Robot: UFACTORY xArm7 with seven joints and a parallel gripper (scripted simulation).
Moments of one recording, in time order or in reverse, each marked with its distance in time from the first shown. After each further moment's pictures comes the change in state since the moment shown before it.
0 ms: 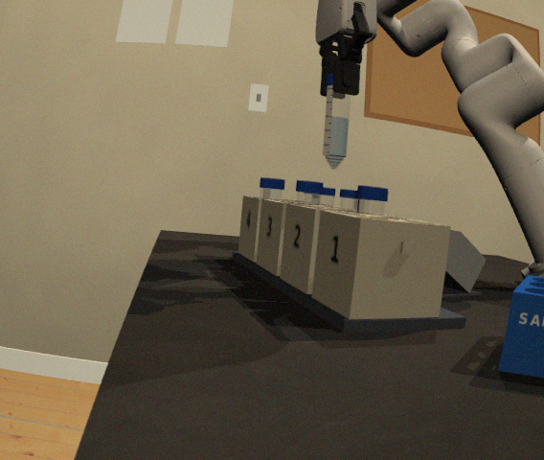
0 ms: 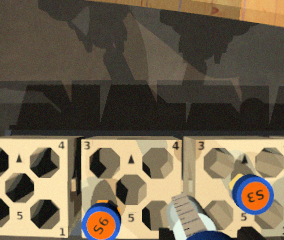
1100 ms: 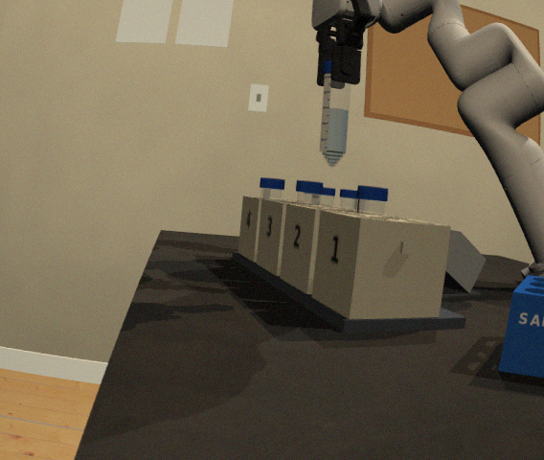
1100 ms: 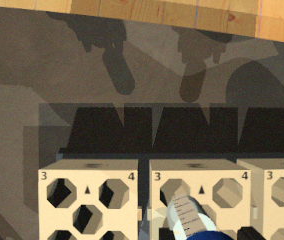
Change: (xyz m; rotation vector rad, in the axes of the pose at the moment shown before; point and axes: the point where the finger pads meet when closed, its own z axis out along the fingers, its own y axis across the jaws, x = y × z) arm 0.030 -0.068 0.001 -0.003 -0.002 0.002
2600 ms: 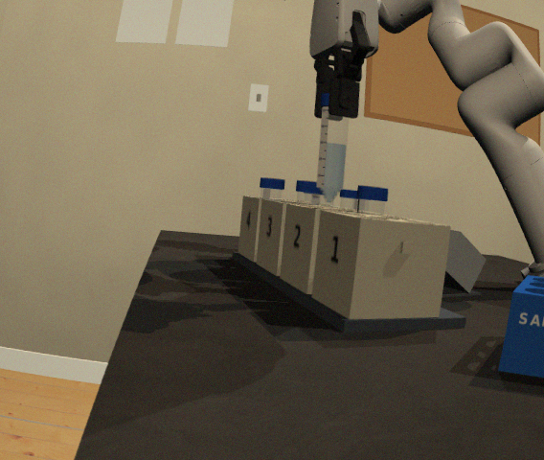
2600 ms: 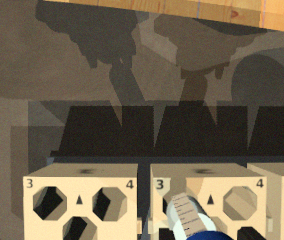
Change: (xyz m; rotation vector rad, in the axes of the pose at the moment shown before) arm 0.000 0.000 0.038 0.000 0.000 0.000
